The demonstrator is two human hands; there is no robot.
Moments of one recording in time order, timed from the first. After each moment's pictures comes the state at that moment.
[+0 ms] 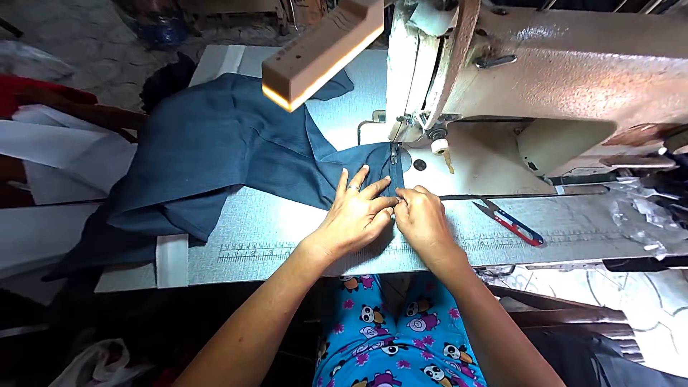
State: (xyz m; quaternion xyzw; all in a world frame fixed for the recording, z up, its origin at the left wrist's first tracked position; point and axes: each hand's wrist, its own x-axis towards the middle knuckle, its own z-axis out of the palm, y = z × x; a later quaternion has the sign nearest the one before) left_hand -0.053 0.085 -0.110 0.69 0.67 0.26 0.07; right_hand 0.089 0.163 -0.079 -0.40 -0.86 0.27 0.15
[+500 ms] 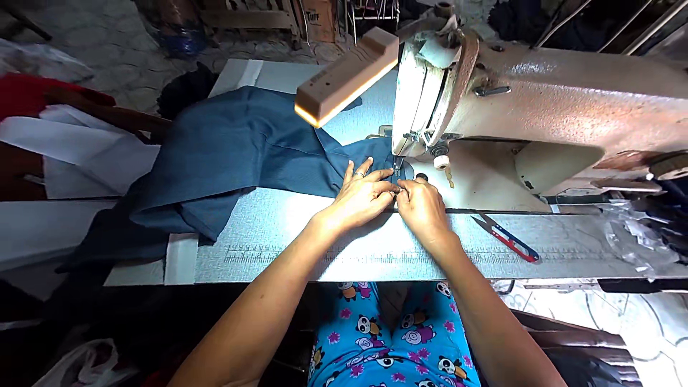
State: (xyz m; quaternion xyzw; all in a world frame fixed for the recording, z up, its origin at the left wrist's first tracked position) left_hand -0.075 0.122 -0.097 0.65 0.69 0.29 0.15; right_hand 0.074 0.192 -0.082 -0.37 -0.88 0.25 0.18
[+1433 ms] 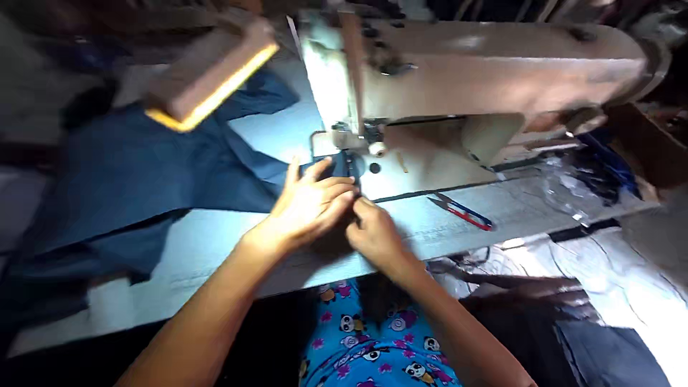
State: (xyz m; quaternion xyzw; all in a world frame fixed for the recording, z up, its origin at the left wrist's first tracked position) left_hand -0.071 0.100 -0.075 0.72 0.64 0.26 0.01; right_hand 0.091 0.151 -0.099 -0.31 -0.82 0.41 0.25
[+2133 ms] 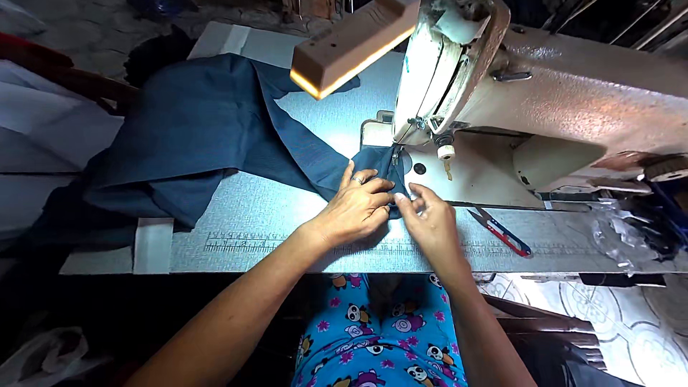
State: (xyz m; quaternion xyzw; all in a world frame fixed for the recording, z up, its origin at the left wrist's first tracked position) left_hand -0.061 0.094 -0.115 0.71 0.63 0.30 0.07; right_hand 0.105 0.168 -0.089 -0.41 -0.81 0.33 0.26
